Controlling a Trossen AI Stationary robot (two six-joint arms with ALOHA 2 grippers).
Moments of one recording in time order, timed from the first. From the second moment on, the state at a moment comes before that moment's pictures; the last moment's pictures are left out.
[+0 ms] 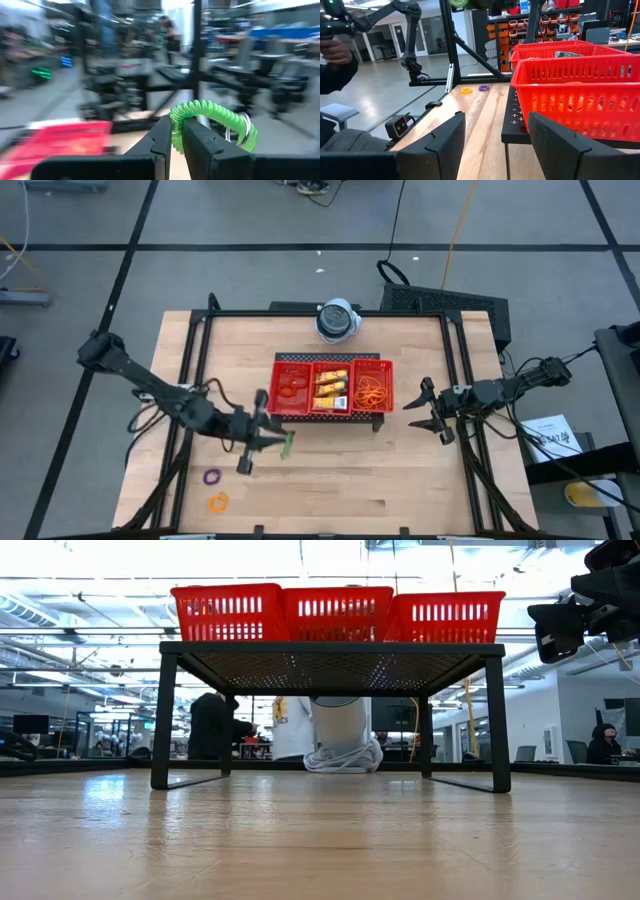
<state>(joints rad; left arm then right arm) -0.52 1.17 0.79 0.44 -0.35 0.06 0.36 0.06 0.02 0.08 0.13 0.12</state>
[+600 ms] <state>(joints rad) -0.46 1.17 0.79 0.31 -0.81 0.27 0.36 0.06 0.02 0.07 0.13 0.12</state>
